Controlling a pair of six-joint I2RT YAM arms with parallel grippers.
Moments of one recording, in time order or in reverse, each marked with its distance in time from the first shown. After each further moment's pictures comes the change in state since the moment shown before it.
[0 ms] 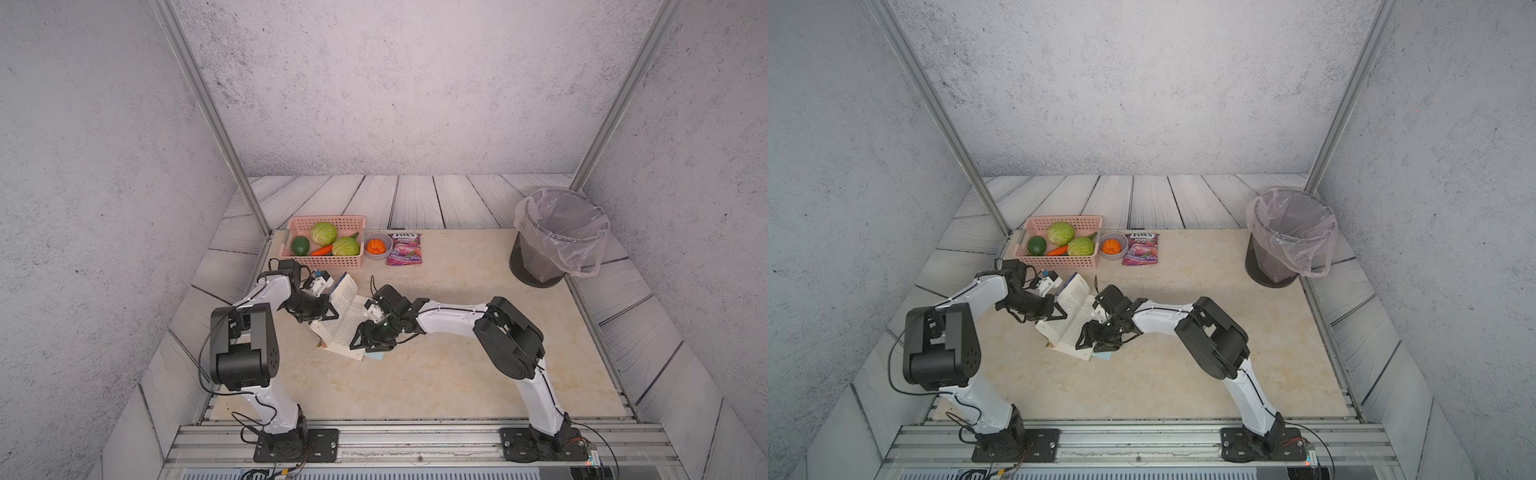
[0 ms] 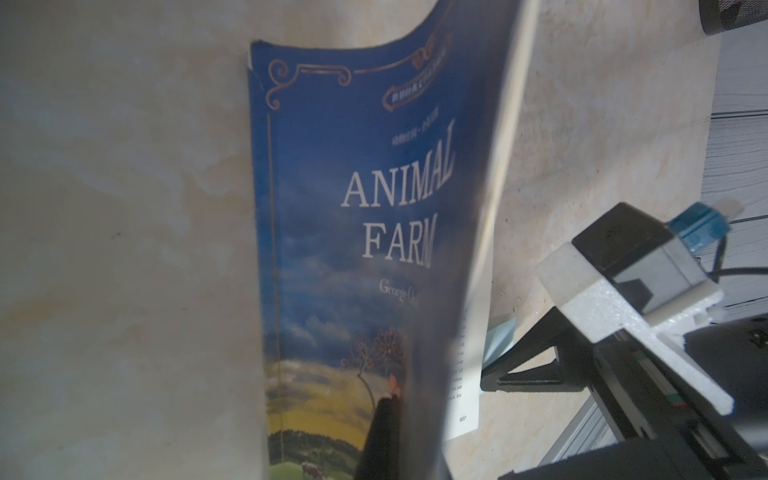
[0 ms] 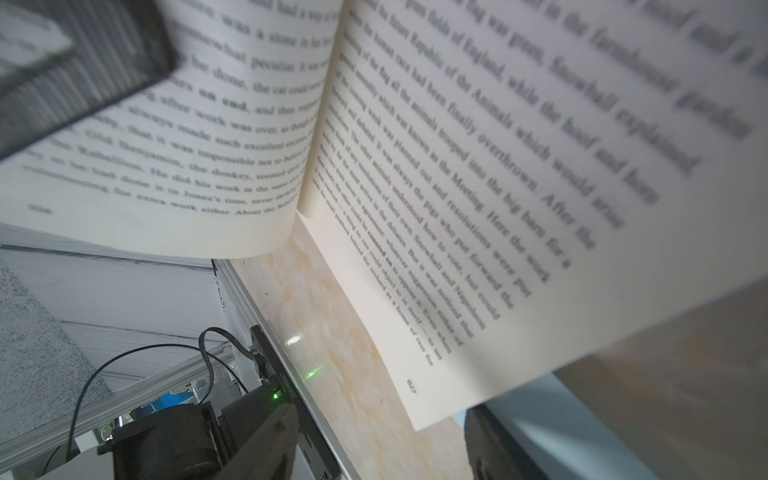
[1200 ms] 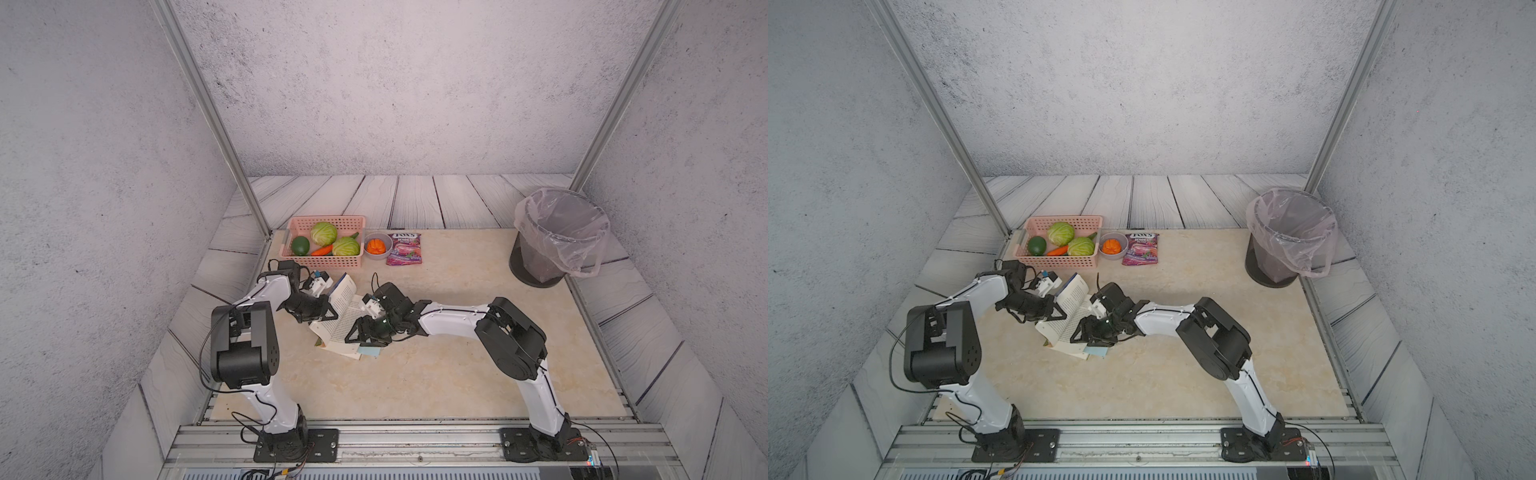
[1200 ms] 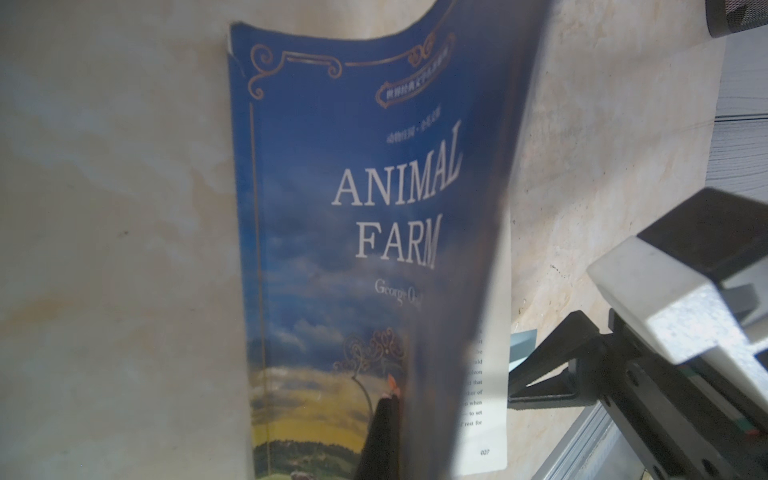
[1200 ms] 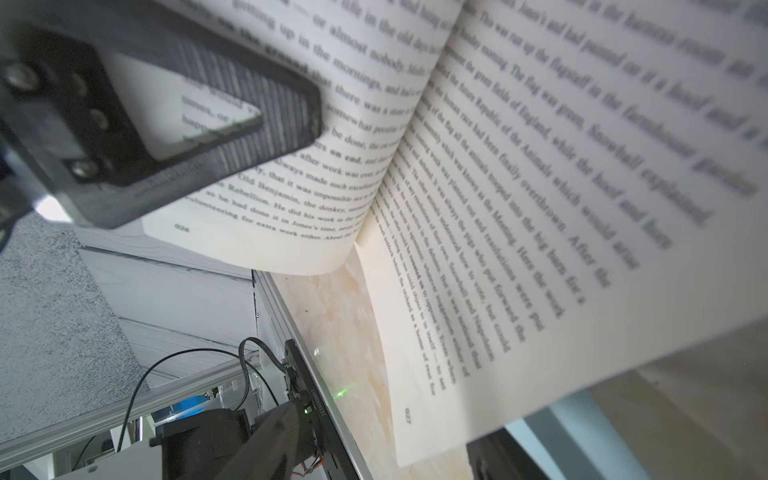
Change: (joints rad) left arm 0.006 0.014 0.000 0.005 0.001 0.000; right arm -0.001 -0.019 -0.039 0.164 -0.010 0.047
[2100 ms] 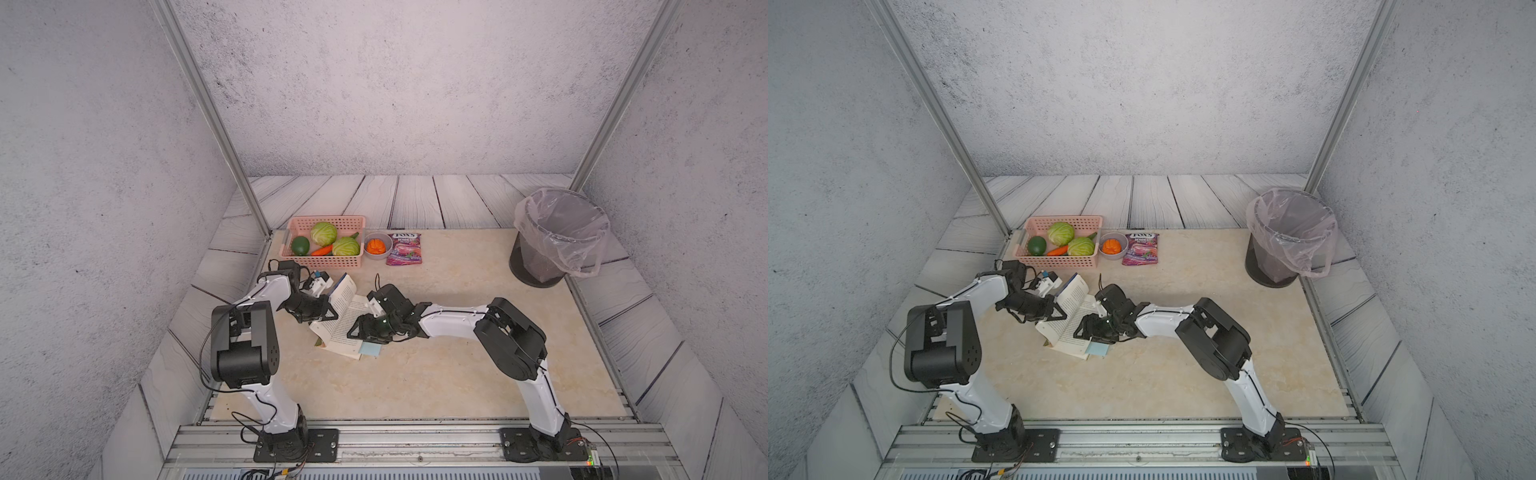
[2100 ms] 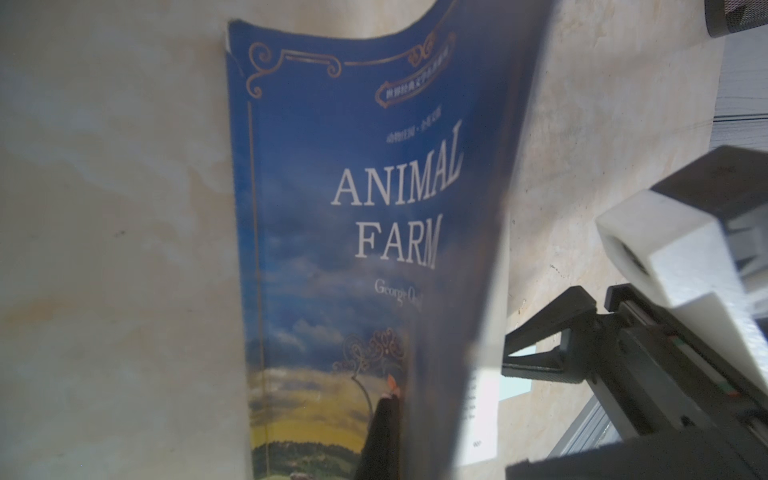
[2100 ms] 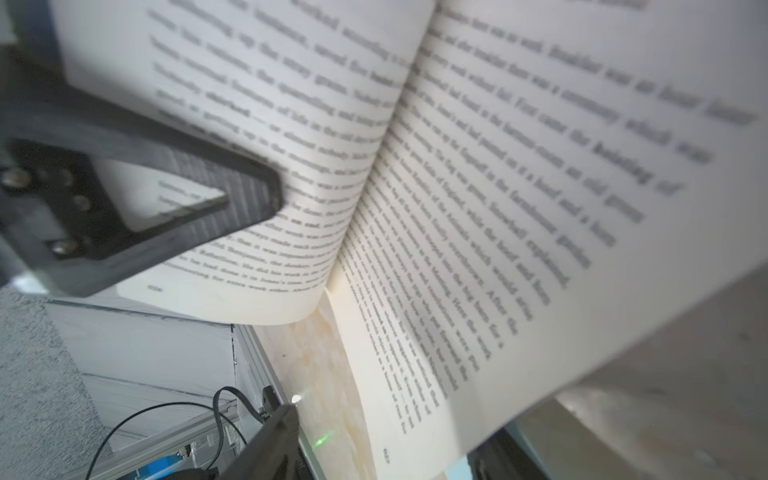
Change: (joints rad) left arm 0.000 0.003 0.000 0.000 0.002 0.000; right arm 0.000 0.000 -0.043 0.057 0.149 0.047
